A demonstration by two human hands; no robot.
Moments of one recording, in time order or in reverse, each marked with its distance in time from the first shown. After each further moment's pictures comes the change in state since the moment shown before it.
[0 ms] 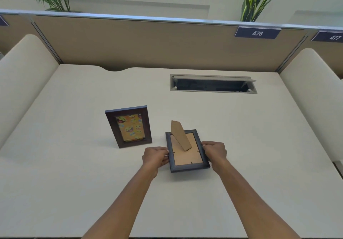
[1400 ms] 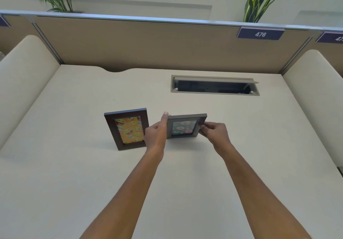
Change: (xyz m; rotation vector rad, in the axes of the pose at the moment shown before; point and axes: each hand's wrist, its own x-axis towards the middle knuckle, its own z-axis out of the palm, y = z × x) left_hand -0.019 0.076 0.029 -0.106 0.093 0.300; right_hand 0.014 -0.064 -0.006 0.131 -0.242 -0.313
